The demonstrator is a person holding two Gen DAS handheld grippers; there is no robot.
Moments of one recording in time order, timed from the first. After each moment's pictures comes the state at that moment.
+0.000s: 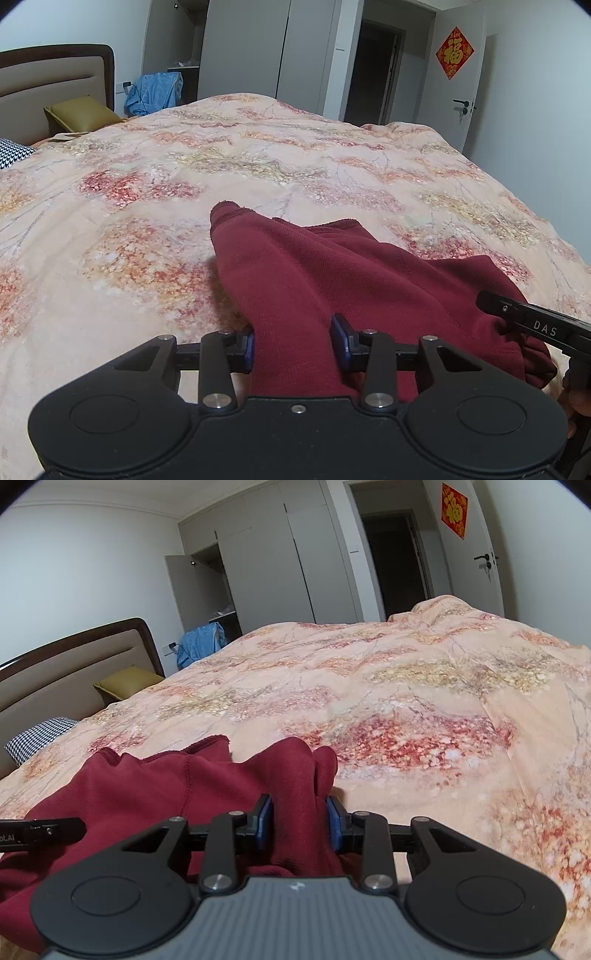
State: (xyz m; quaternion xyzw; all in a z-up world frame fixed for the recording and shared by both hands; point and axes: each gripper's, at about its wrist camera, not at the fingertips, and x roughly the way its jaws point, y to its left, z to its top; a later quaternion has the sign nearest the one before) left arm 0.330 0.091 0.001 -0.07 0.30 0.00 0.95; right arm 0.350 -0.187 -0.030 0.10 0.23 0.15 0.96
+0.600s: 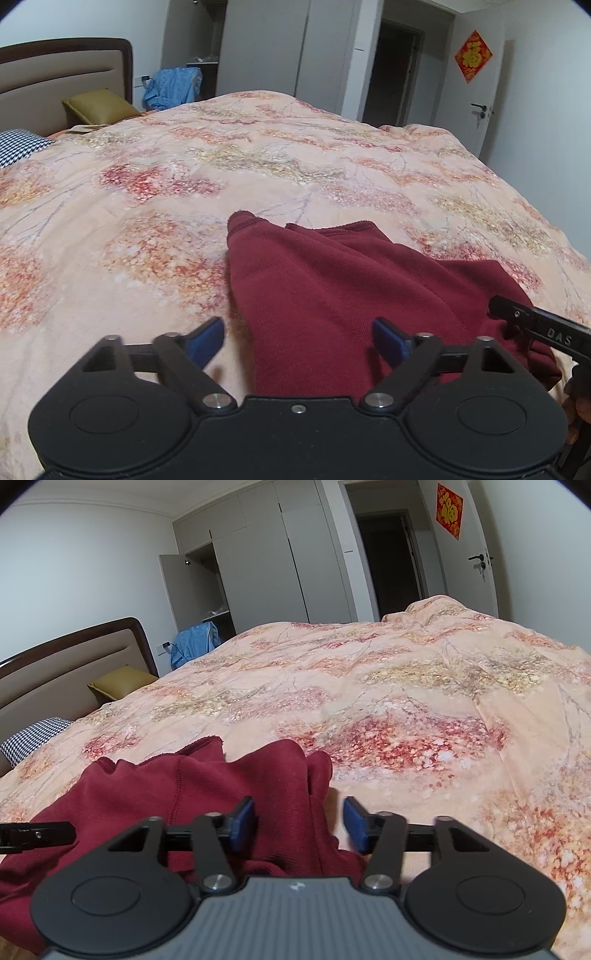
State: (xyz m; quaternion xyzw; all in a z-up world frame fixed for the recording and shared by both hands) left arm 0.322 0.095 0.010 -0.08 0.30 0.03 0.95; right arm 0.349 -0.188 -0.021 0.09 0.23 0.14 0.96
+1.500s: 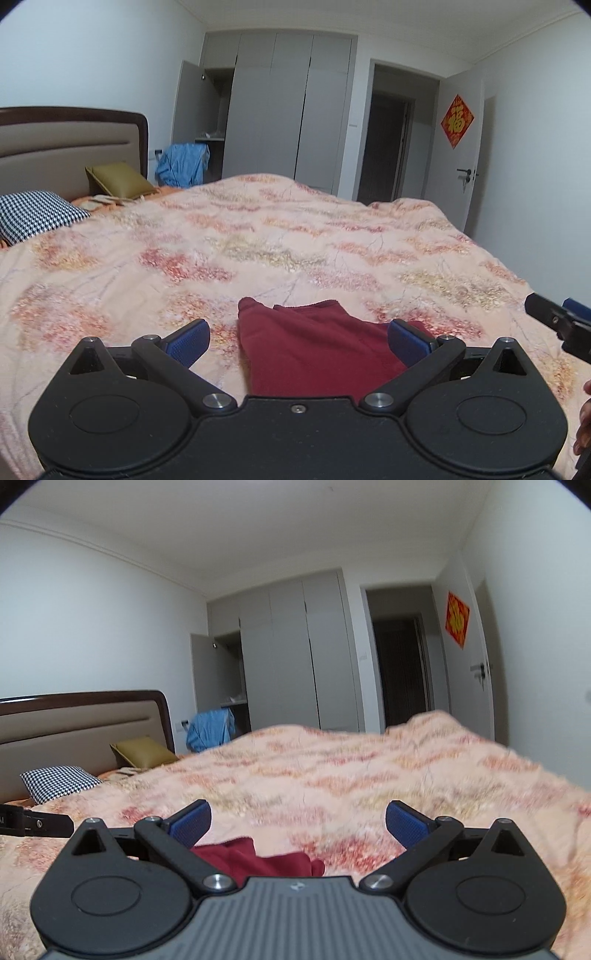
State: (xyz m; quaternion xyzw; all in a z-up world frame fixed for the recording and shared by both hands) left arm 0.172 0.055 0.112 -0.06 0.18 0.04 0.98; right arm 0.198 -0.227 0.090 0.05 0.05 0.15 0.99
